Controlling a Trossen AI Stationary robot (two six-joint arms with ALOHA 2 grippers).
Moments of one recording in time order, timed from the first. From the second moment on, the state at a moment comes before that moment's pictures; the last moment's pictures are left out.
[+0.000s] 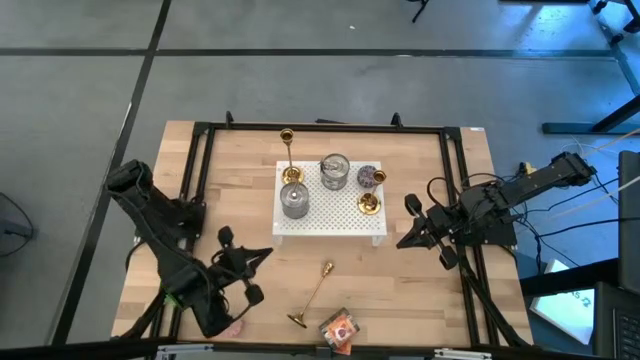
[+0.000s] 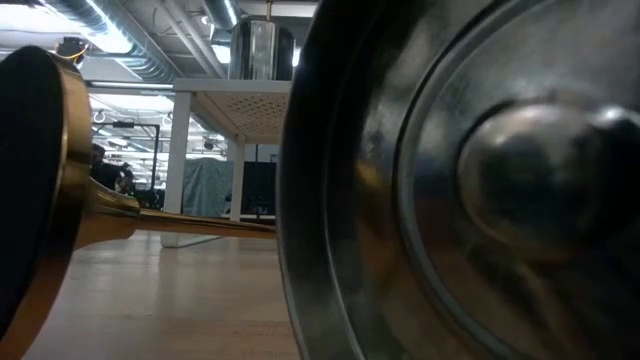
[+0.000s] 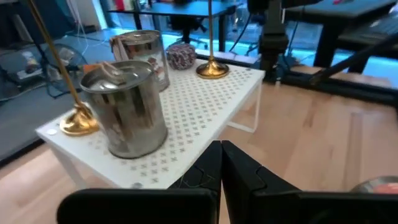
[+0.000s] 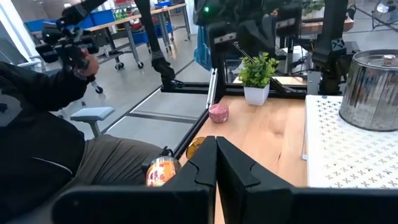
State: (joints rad) left arm -0.90 1.56 1.25 -0.96 -1.30 -1.27; right arm 0.43 0.72 0.57 0.01 -0.06 0.17
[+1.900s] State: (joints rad) left arm -0.32 1.30 0.59 0.45 -0.62 -0.29; right arm 0.40 0.72 0.57 -0.02 -0.06 0.17
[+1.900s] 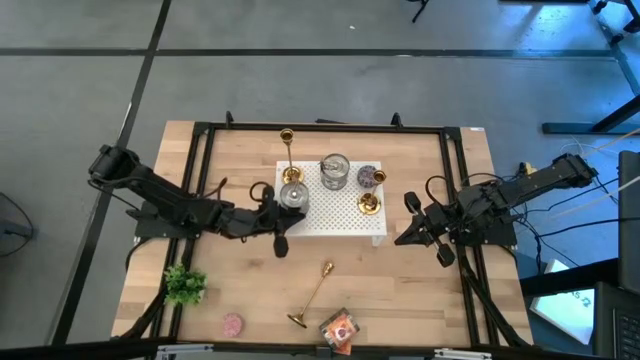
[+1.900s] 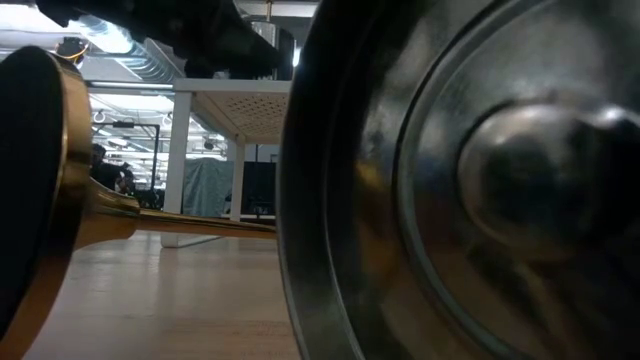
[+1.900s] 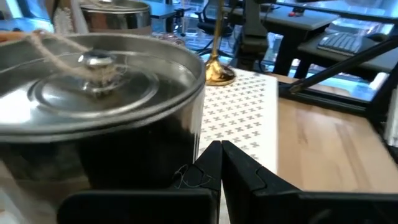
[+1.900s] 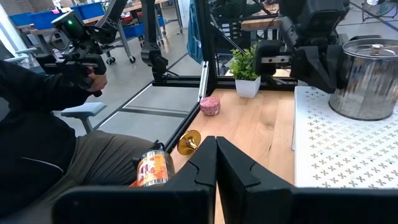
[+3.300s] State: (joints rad) left arm -0.59 1.30 0.59 0.40 -0.88 -0.43; right arm 0.40 0.72 0.57 -0.03 -0.06 0.18
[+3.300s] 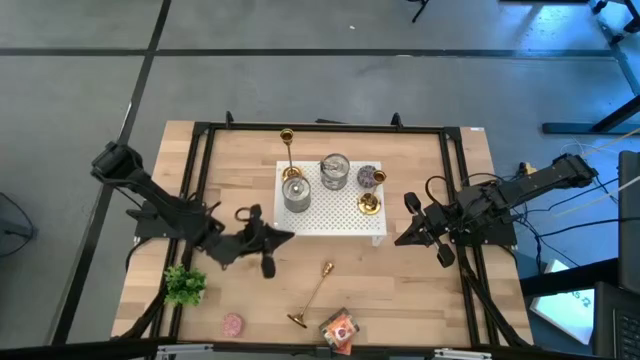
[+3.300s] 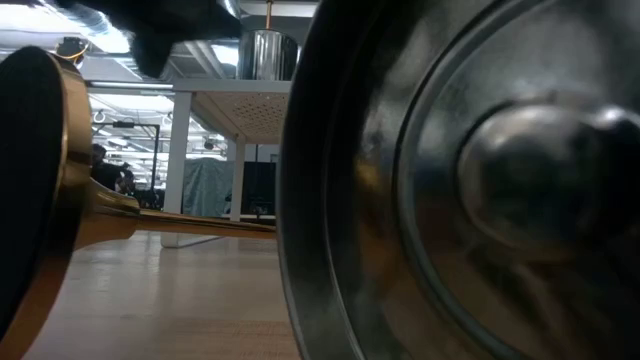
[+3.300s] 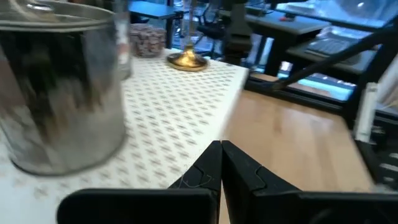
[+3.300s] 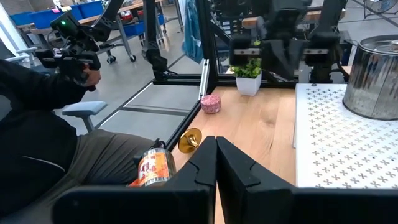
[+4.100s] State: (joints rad) left arm -0.81 1.33 0.65 0.39 -0.75 -0.68; right arm 0.40 0.72 0.57 -0.03 -0.06 0.18
